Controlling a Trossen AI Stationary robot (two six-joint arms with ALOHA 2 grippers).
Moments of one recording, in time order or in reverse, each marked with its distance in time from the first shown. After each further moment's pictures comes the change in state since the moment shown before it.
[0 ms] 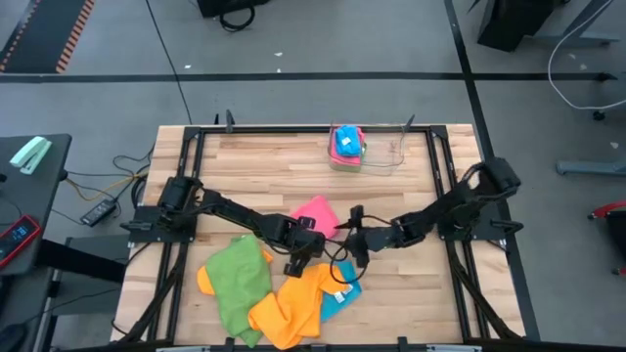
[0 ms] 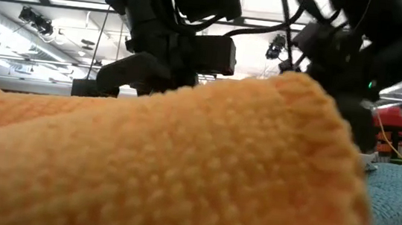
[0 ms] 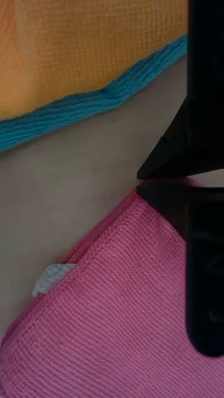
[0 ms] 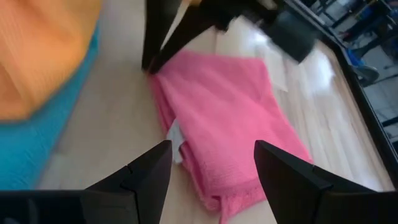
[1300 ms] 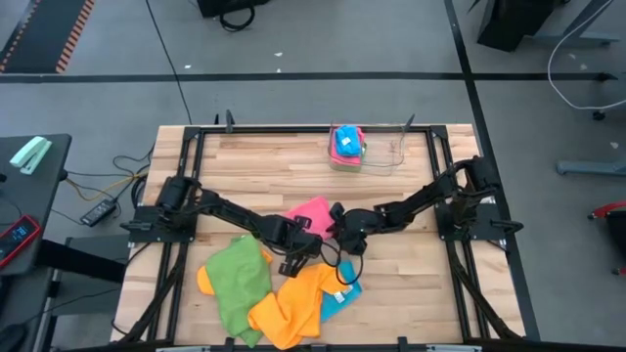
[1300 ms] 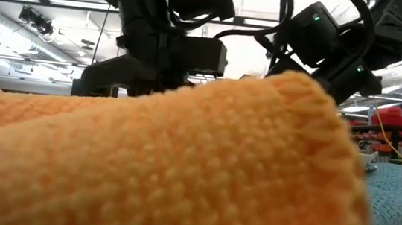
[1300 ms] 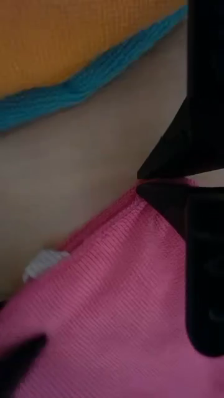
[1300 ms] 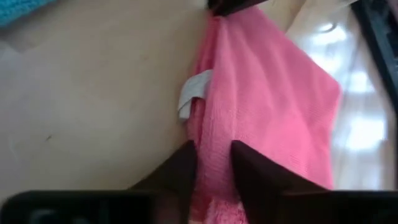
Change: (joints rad) left arm 0.000 -0.021 -0.004 -0.076 -0.047 0.008; right arm -0.189 0.129 0.111 -0.129 -0.326 -0.479
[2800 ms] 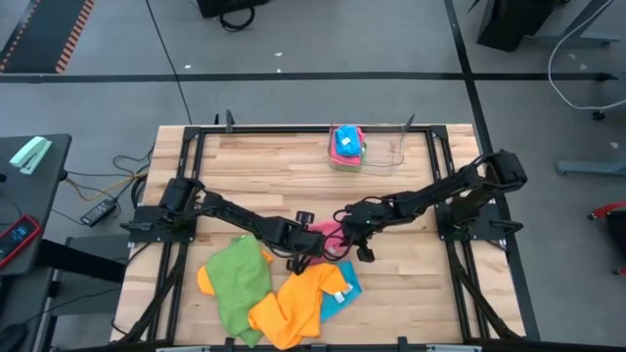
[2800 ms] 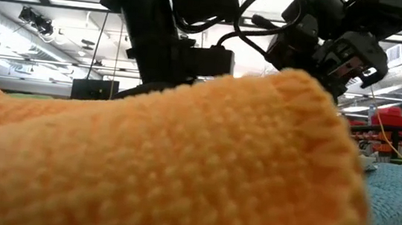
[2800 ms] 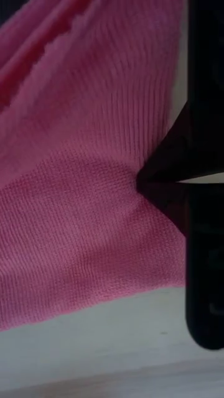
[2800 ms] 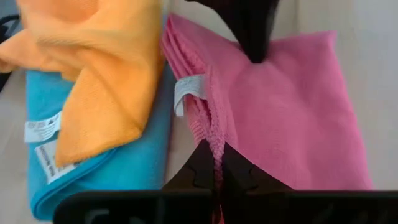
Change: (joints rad) left arm -0.005 0.031 0.004 0.072 -0.178 -0.004; right arm -0.035 -0.233 0.024 -0.299 -0.339 0.952
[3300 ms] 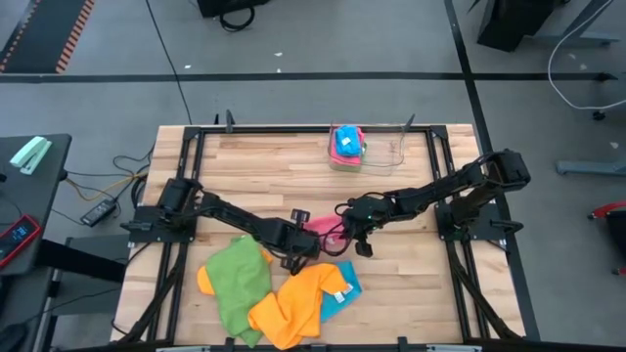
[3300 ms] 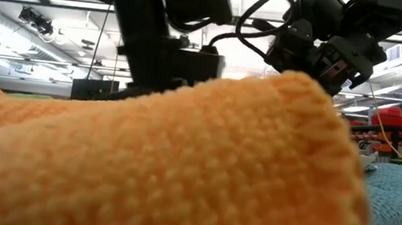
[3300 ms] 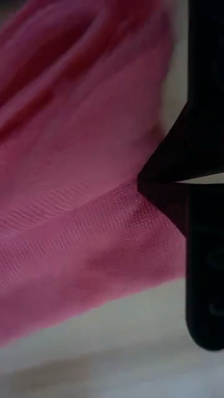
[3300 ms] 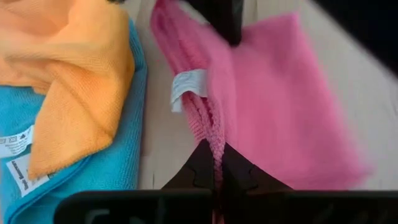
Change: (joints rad) left arm -0.025 -0.022 -0.005 -0.089 -0.077 0.012; right arm -0.031 -0.031 -0.016 -0.010 0.050 0.022
